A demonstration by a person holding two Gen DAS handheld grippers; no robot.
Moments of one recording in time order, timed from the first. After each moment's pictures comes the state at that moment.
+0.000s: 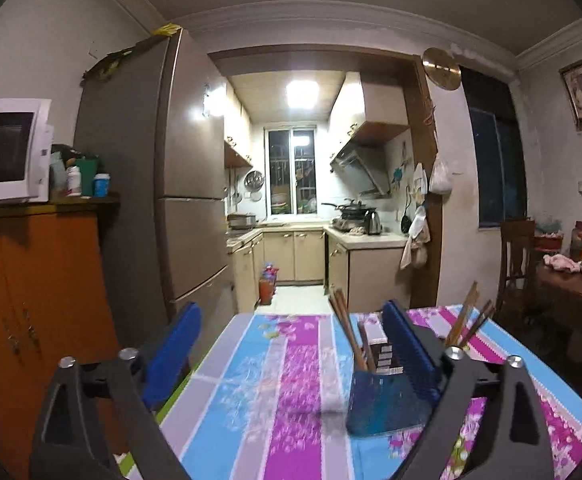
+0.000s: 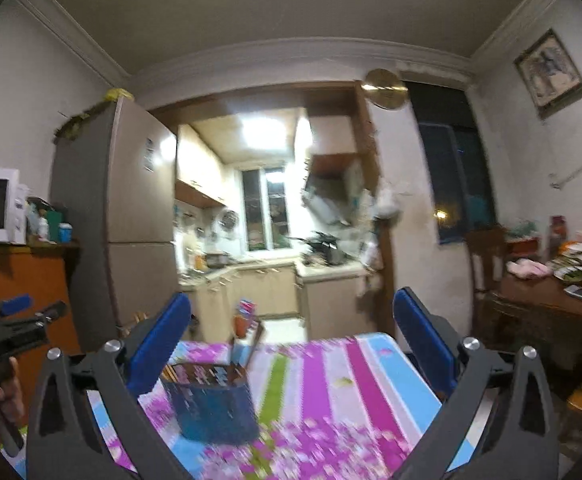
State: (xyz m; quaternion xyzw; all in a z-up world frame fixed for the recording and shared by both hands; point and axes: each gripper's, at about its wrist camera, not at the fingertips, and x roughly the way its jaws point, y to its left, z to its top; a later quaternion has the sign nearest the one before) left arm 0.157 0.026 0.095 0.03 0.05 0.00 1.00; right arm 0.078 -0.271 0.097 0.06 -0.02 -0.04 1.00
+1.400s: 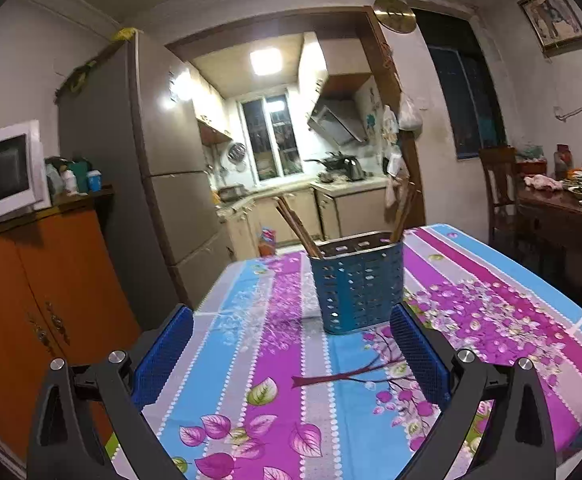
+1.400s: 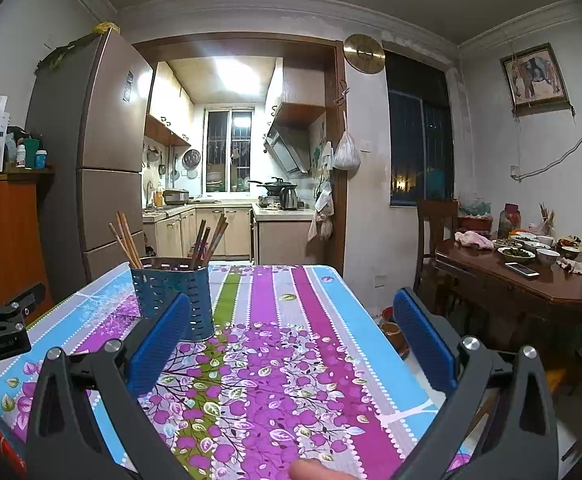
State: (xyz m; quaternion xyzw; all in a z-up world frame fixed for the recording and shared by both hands) left arm 0.064 -0.034 0.033 0.12 0.11 0.00 0.99; right arm 0.014 -0.257 0.037 0.00 0.07 -0.10 0.99
